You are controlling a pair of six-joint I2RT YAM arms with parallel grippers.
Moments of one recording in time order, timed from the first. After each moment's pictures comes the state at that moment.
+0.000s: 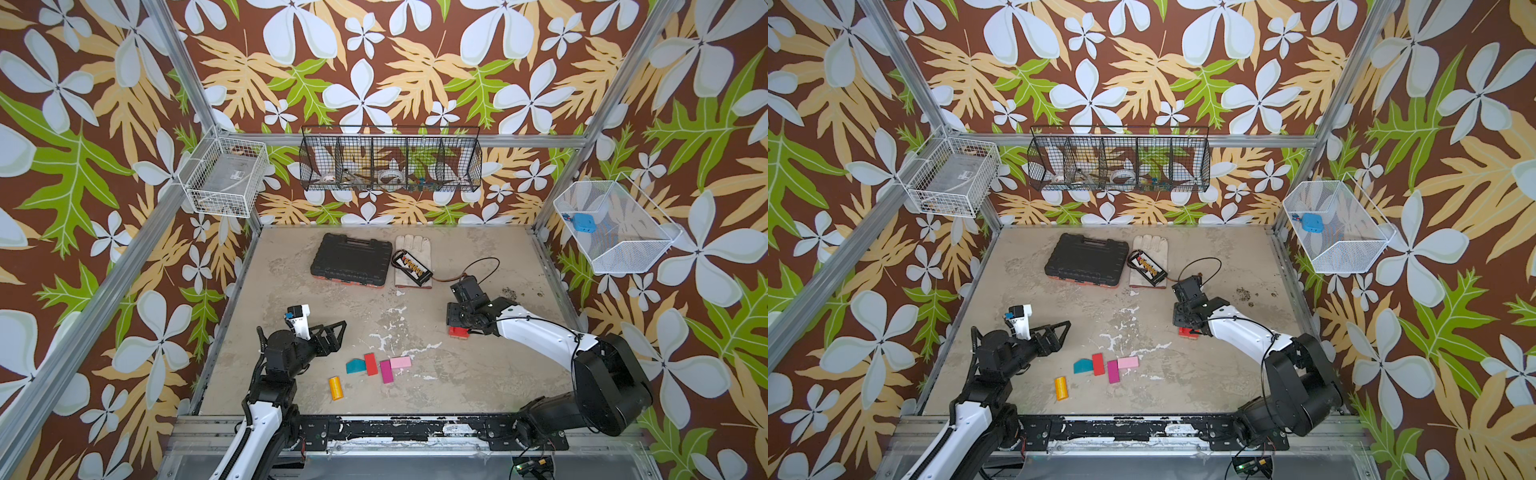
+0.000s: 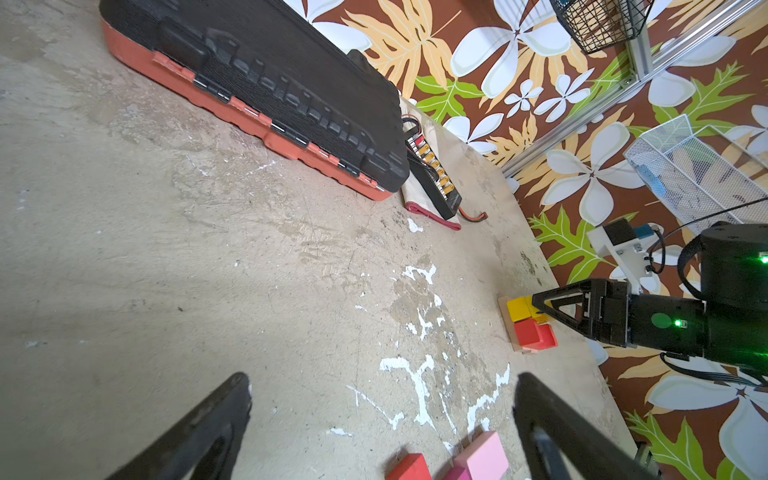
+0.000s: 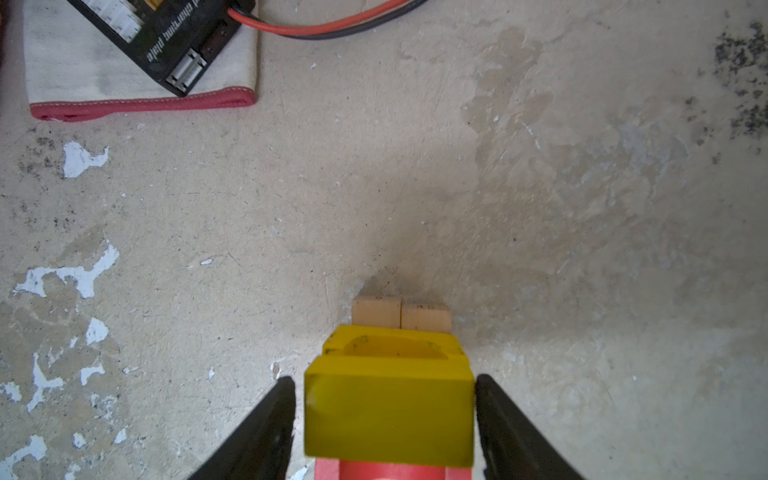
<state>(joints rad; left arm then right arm) -0.09 0.57 0.11 0.11 0.42 -0.59 0.50 1.46 0.85 -0.48 0.23 0.56</state>
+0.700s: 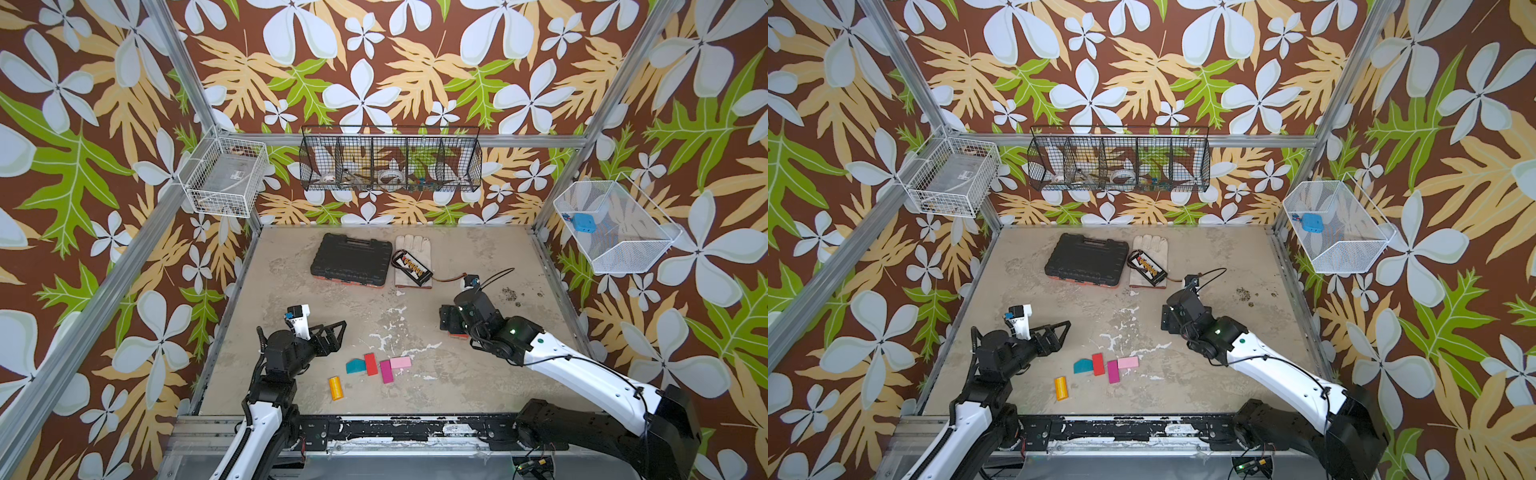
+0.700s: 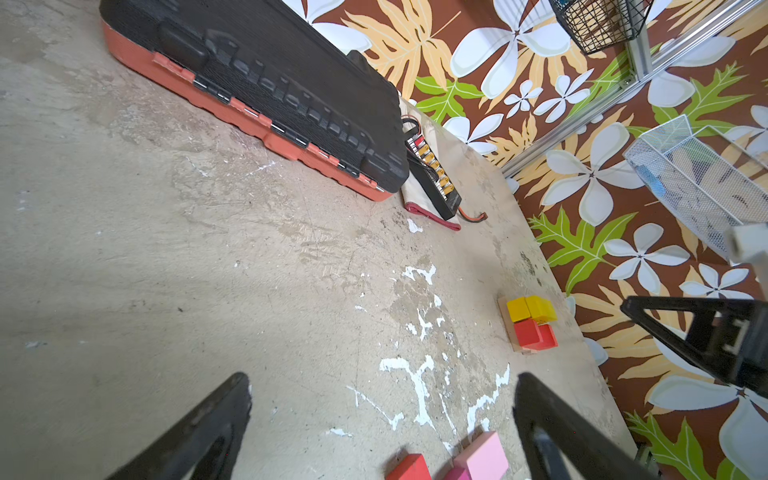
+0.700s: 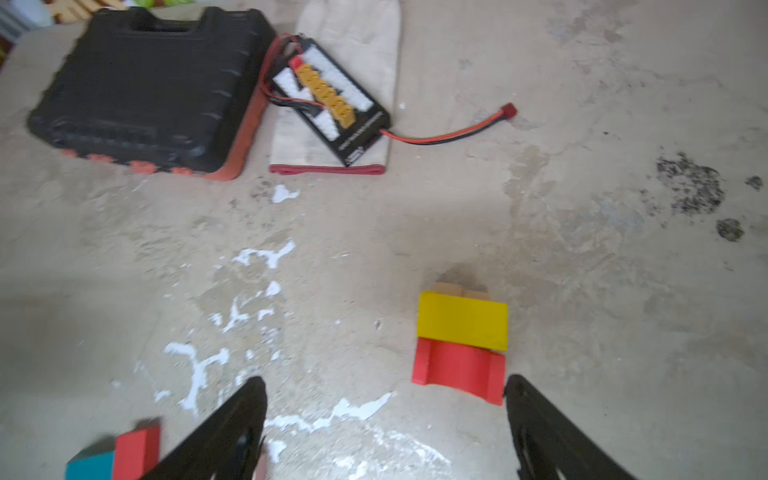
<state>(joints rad) -0.09 0.57 0.11 0.11 0.42 -0.59 0.77 1.12 0.83 -0.53 0.38 0.62</state>
